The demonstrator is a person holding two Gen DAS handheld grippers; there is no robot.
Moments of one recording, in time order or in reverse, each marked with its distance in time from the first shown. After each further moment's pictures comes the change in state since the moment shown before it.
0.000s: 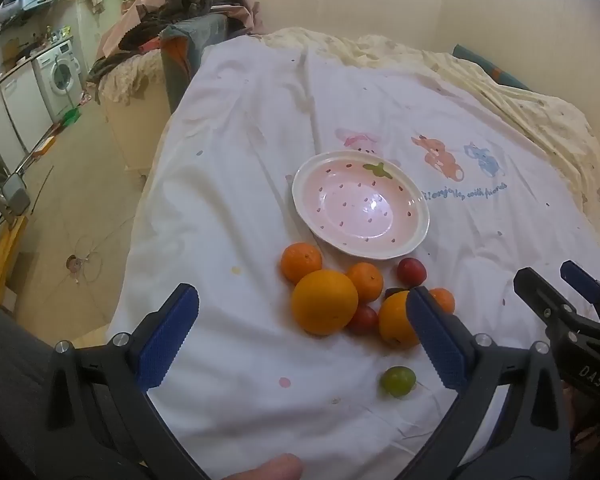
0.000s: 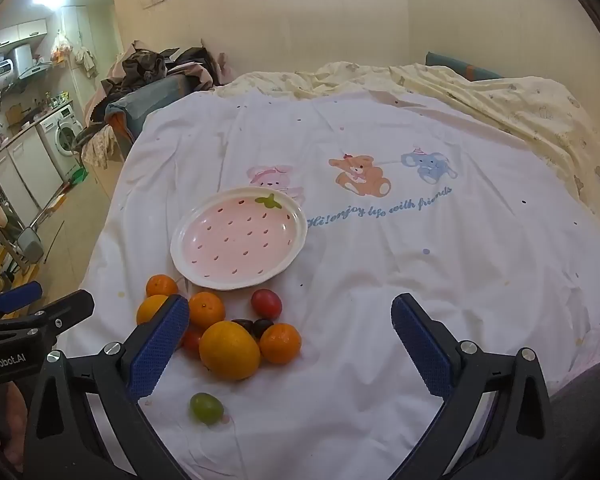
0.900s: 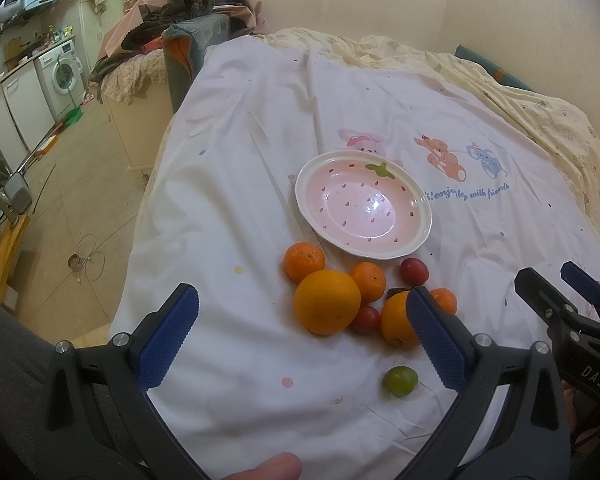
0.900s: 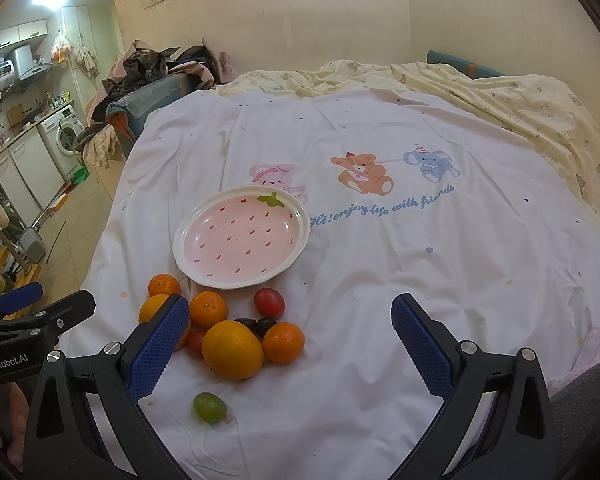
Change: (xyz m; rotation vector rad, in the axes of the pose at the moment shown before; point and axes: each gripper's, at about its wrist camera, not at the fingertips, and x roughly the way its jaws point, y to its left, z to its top) left arm -0.001 0.002 -0.003 -0.004 0.000 0.002; right arm 0.002 0.001 0.000 0.003 0.005 0.006
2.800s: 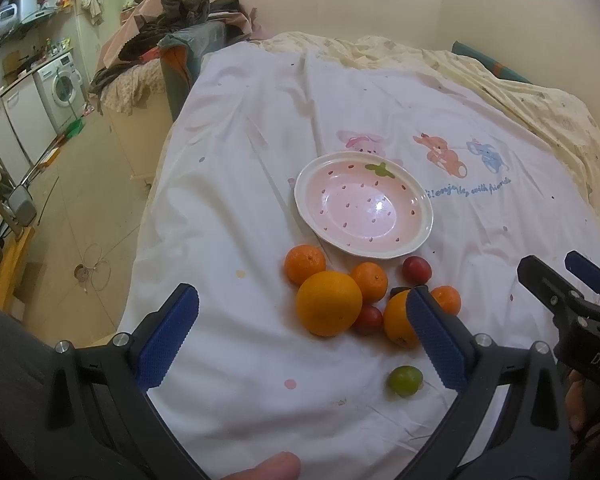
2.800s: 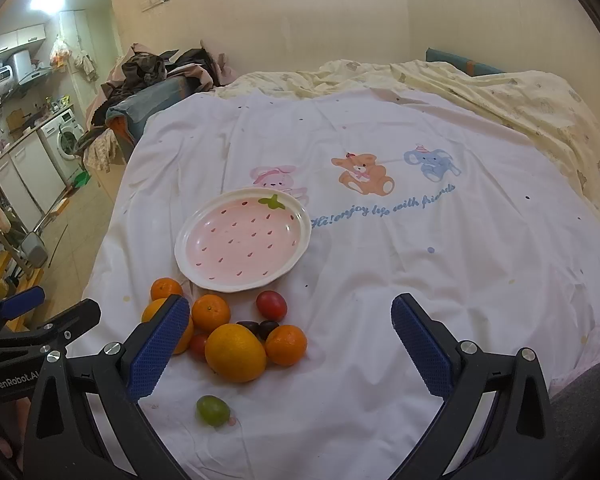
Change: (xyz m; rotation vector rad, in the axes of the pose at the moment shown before) left arm -0.003 -0.004 0.001 0.037 -0.013 0.026; right arm 0.000 0.001 0.002 0.013 0.000 0.010
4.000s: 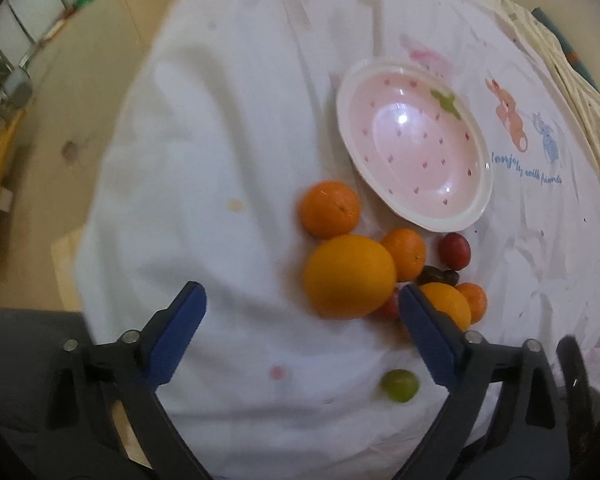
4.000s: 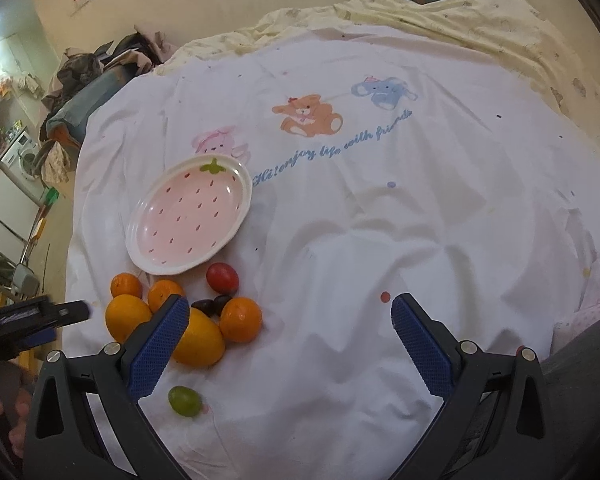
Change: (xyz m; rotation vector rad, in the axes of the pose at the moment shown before) left arm 0.103 0.020 0.016 -0.262 0.491 -0.012; right arm 0.027 -0.053 -0.007 0.215 0.190 -0.049
